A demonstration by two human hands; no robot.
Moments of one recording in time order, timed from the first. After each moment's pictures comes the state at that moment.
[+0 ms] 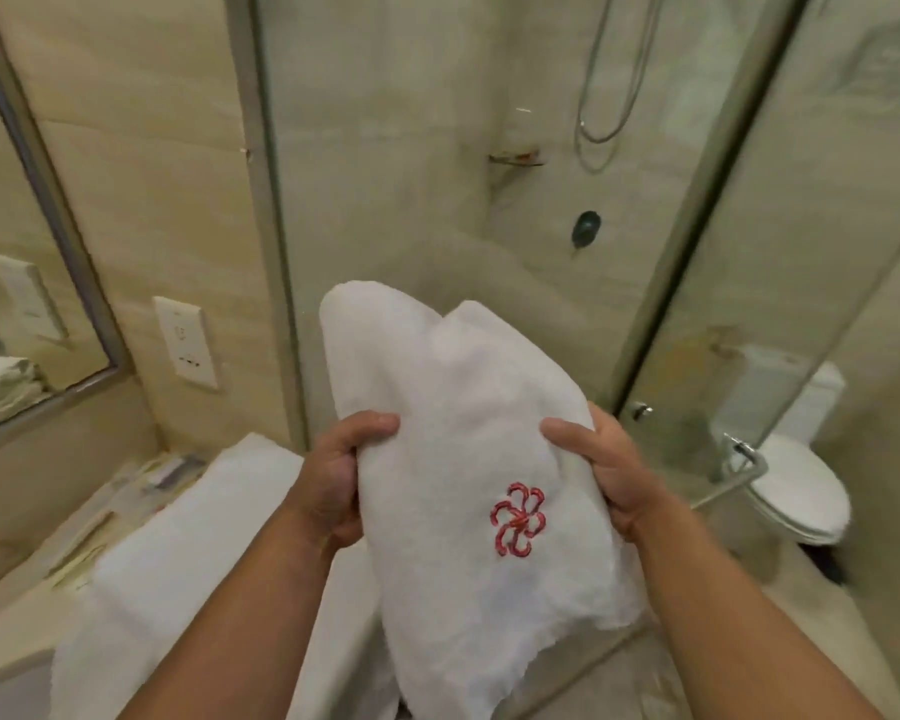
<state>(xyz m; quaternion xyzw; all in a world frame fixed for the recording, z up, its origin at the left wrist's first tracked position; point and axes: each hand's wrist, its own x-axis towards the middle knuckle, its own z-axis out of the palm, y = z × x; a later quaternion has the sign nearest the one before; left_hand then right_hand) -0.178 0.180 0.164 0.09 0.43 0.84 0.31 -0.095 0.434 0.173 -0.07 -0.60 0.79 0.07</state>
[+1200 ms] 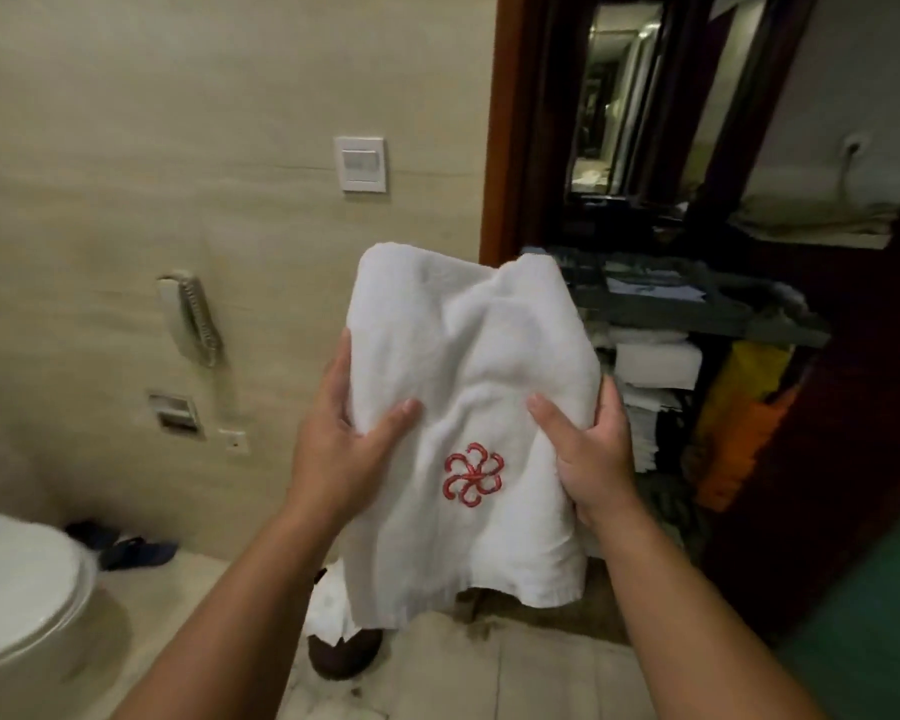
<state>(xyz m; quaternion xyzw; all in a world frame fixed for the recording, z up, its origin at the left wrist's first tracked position) 0.406 0.976 0.196 0.70 0.37 0.50 0.35 0.624 0.874 0.190 -0.57 -0.32 0.21 0.72</state>
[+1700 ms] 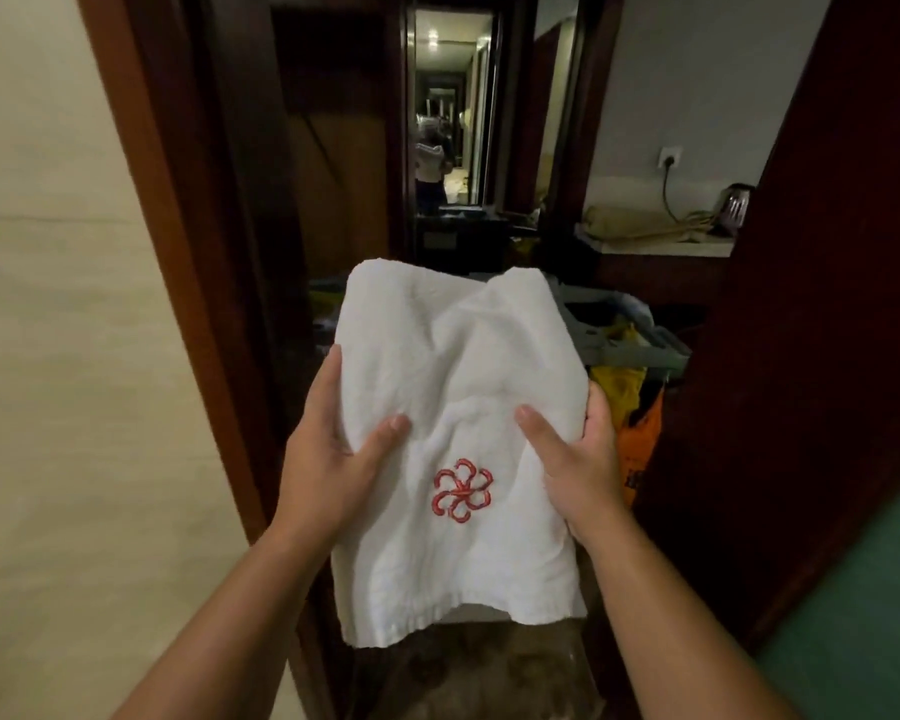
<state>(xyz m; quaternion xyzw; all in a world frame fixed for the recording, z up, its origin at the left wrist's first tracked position) 0.796 1.088 0.199 0.75 0.27 0.44 0.41 0.979 0.937 0.188 -0.65 -0.27 0.09 0.70</state>
